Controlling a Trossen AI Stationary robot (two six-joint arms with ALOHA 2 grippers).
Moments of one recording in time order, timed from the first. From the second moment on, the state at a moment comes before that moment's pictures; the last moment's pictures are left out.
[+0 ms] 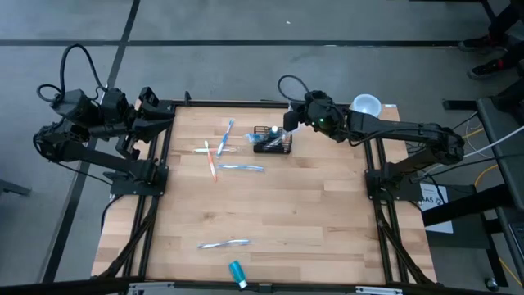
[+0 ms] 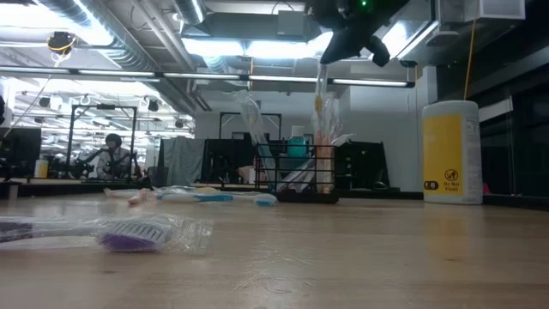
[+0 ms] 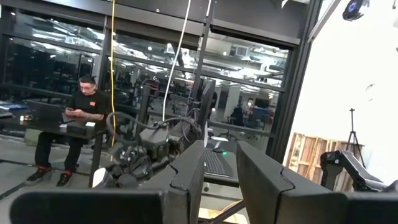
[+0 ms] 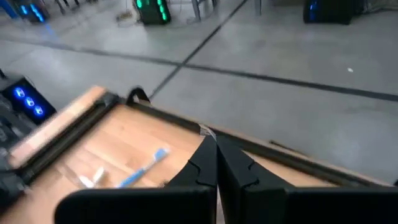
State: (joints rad) left arm -0.08 0.66 1.22 -0.28 -0.11 -0.20; right arm -0.20 1.38 1.18 -0.29 0.60 0.57
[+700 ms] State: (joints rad) left arm -0.08 0.63 1.22 -0.29 -0.11 -0.20; right arm -0.20 1.52 1.18 -0.39 0.50 0.70
